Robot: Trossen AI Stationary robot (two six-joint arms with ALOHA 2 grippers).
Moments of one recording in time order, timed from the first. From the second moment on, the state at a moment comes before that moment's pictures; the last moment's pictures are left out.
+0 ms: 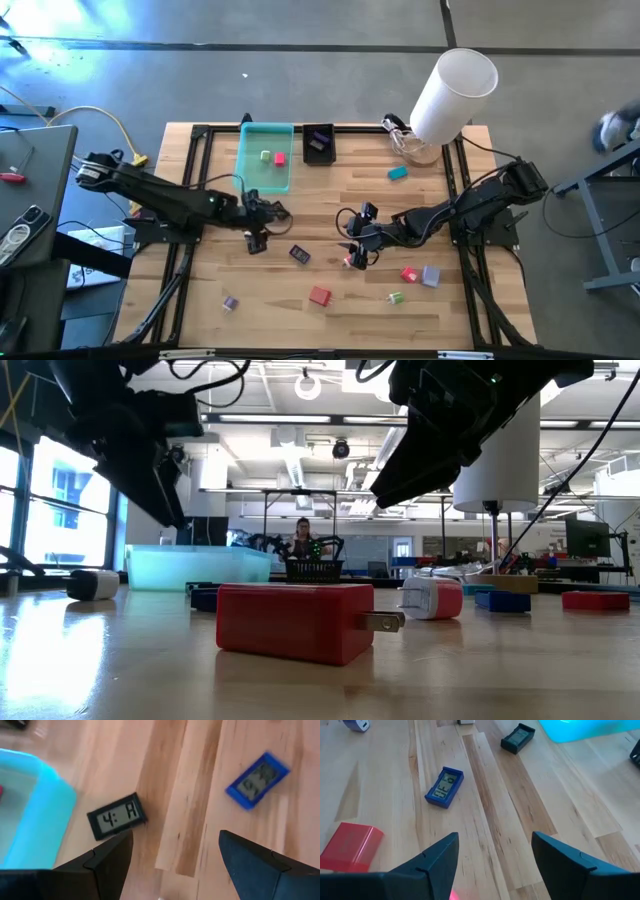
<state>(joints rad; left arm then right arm) -0.21 1.19 0.70 -0.49 -0.29 -0.35 0.29 1.56 0.88 -0.07 0.36 0.43</state>
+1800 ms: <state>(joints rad) -0.23 1.60 0.70 0.07 0.05 0.15 0.29 1.56 0.88 -0.05 0.36 0.41</state>
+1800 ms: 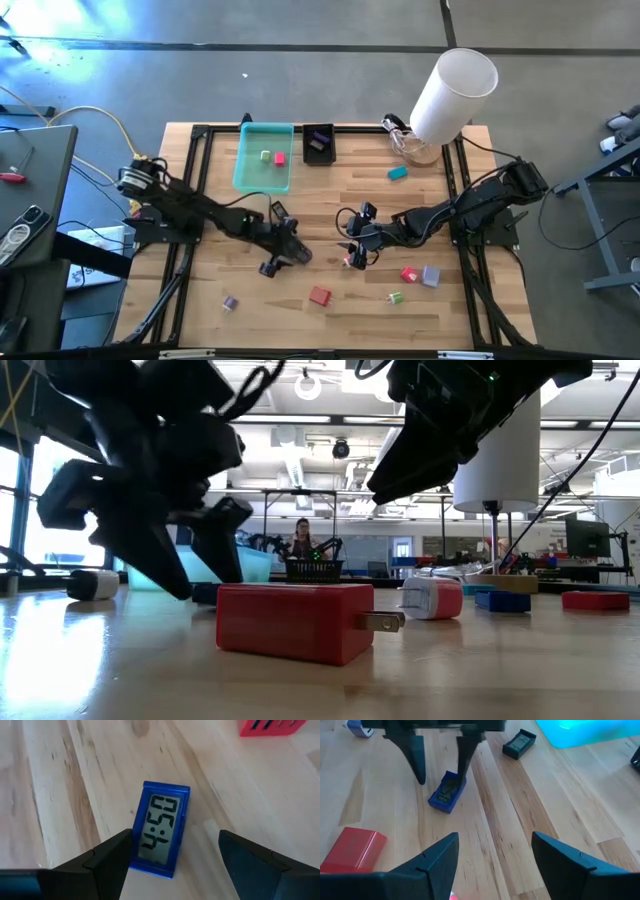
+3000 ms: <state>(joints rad) -0.19 1.62 0.70 0.13 -0.02 -0.09 0.29 1.56 0.88 -0.05 0.37 0.42</state>
